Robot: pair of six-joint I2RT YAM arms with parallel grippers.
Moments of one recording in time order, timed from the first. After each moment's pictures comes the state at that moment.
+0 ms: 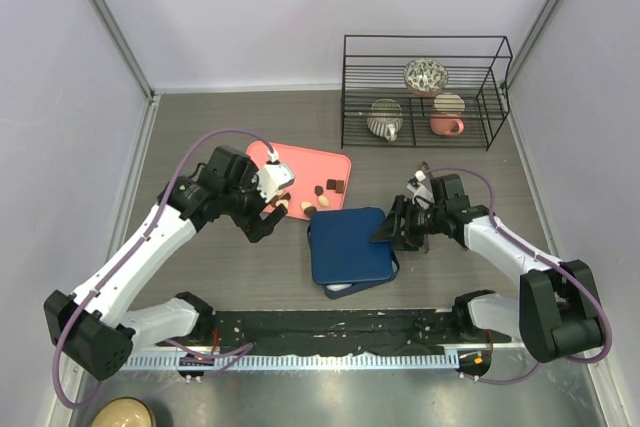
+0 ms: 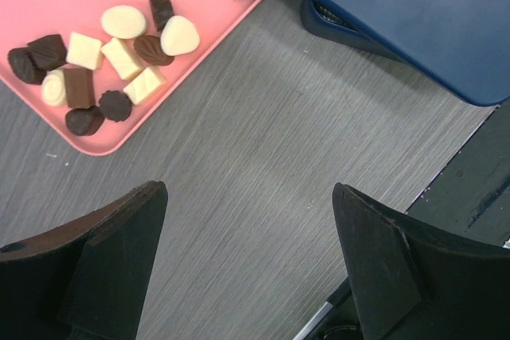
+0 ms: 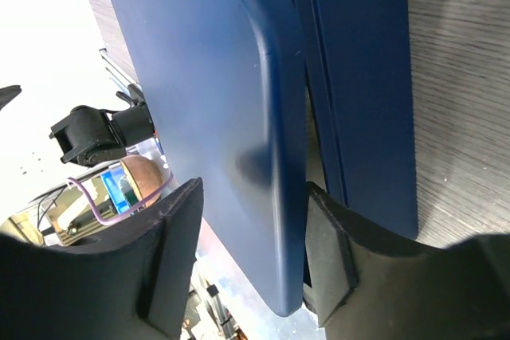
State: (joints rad) left arm -0.53 1.11 1.07 -0.91 0.21 0.39; right arm 0.23 1.20 0.53 -0.32 -0.76 0.63
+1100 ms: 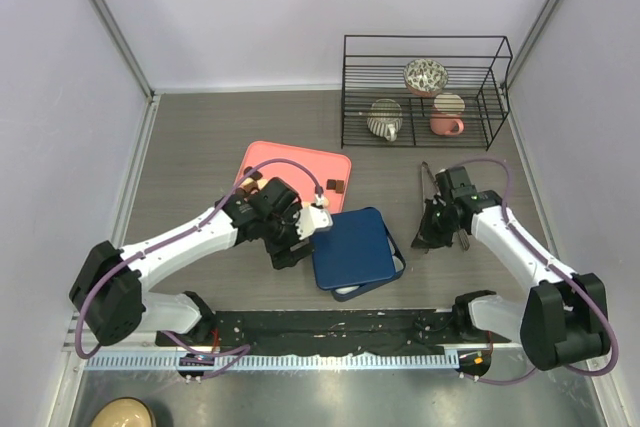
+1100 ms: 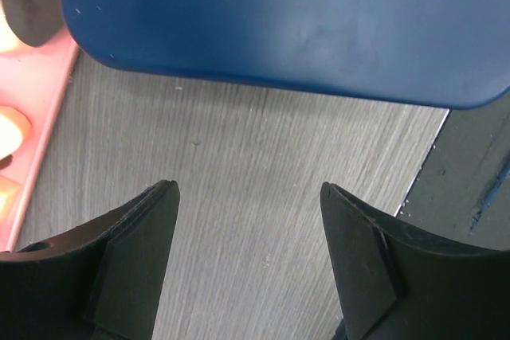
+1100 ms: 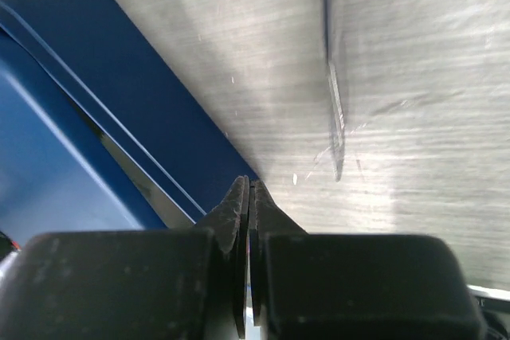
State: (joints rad) left arm -0.78 1.30 0.87 -0.68 0.26 0.44; right arm 0.18 1.15 0.71 -0.77 -0.22 0.53
